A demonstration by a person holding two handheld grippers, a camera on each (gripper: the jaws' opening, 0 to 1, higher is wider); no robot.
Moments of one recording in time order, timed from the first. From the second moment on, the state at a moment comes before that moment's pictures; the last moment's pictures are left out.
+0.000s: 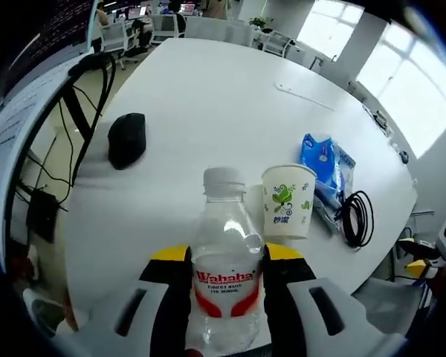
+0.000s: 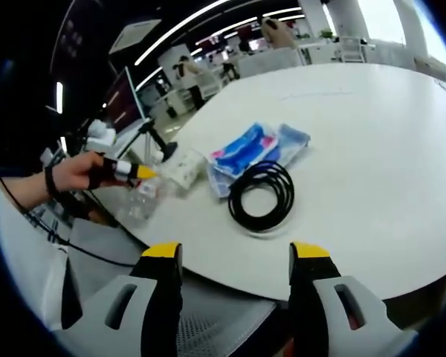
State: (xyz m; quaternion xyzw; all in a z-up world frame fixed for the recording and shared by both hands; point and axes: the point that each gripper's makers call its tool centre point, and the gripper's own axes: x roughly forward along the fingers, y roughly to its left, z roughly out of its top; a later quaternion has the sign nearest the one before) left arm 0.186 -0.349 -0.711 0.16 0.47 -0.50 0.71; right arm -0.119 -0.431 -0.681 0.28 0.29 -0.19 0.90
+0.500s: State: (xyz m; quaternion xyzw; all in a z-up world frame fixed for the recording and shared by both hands) left arm 0.183 -0.337 -0.688 0.16 0.43 -0.51 0.73; right arm -0.114 -0.430 -0.681 0.27 0.29 -0.18 0.90
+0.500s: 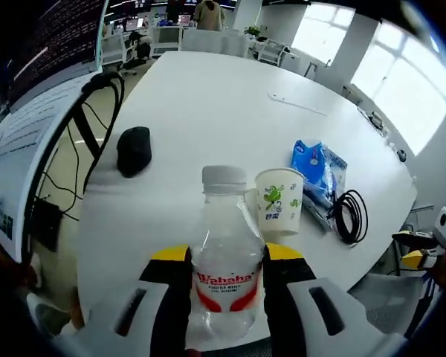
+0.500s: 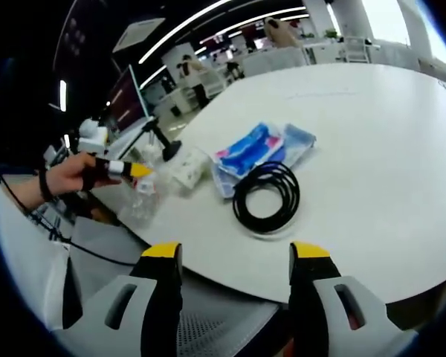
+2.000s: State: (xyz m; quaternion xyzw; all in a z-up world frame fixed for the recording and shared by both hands) left arm 0.149 -0.271 -0.674 0.18 0.32 -0.50 0.78; right arm -0.095 -0.430 -0.681 0.28 0.29 -0.14 0.90
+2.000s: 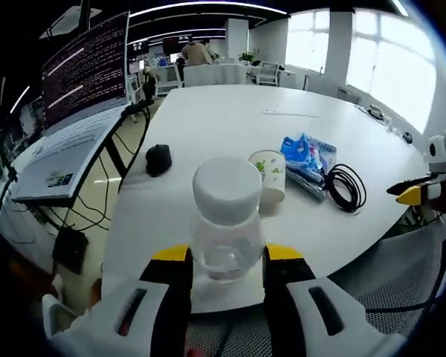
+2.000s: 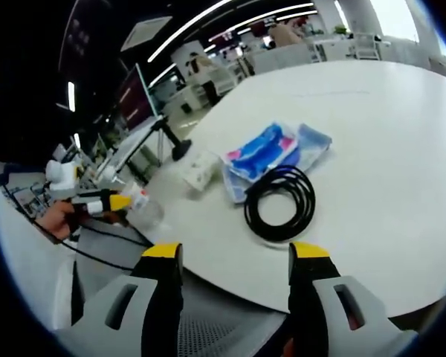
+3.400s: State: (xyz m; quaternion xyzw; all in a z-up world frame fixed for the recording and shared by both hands) left arm 0.155 -0.285 -0.679 0.17 0.31 -0.53 0.77; right arm -0.094 -0.424 -0.681 0.29 0.29 -0.15 0.90
